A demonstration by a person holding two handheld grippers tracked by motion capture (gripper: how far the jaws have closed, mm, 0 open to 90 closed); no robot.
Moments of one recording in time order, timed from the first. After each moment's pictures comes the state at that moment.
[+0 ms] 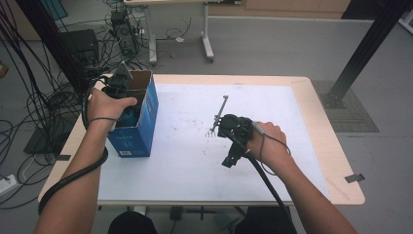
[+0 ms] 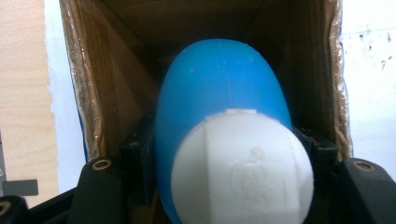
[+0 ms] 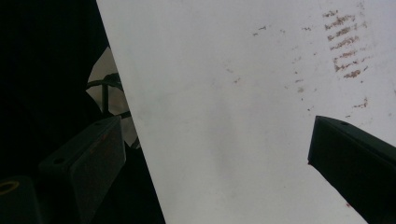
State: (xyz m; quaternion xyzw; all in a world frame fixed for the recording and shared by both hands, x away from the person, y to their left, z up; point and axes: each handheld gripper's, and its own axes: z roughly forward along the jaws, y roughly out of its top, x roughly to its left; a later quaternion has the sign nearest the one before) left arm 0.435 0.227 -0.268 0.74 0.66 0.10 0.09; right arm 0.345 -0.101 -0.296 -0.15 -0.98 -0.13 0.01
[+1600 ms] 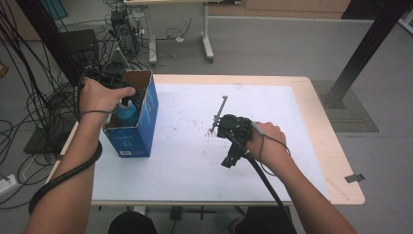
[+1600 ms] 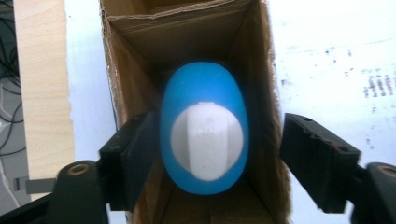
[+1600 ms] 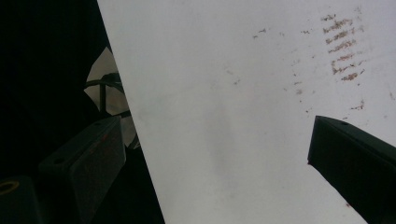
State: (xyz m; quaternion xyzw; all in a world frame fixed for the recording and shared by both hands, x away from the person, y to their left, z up) left arm 0.421 0.219 -0.221 0.74 0.65 0.12 0.12; right arm 0.342 -0.098 -0.293 -0.14 -0.98 -0.13 0.00
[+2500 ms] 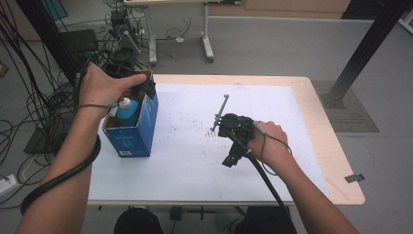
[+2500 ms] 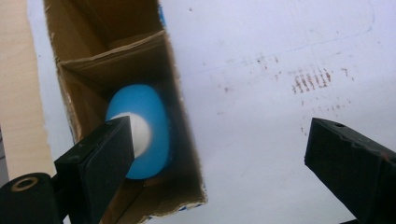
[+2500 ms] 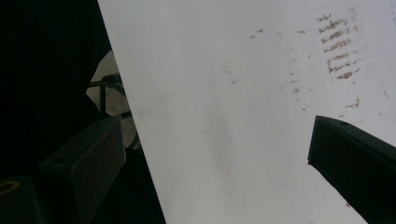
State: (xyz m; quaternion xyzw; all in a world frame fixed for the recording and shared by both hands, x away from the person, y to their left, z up) left arm 0.402 0.173 -0.175 0.78 0.60 0.11 0.16; right arm 0.342 -0.102 -0.289 -0.15 -0.98 -0.13 0.00
